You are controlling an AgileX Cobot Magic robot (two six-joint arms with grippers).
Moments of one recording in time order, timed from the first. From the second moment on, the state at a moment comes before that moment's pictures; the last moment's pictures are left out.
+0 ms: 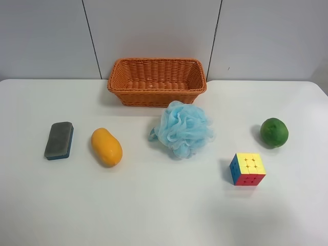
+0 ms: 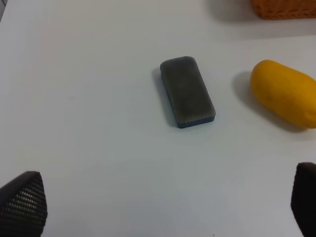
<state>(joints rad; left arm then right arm) 0.02 -0.01 -0.53 -0.04 1.08 0.08 0.00 0.00 -0.48 -0.03 1.06 0.08</state>
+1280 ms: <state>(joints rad) 0.02 0.06 -0.57 -0.07 1.09 0.03 0.00 0.00 -0.48 -0.03 1.06 0.08</state>
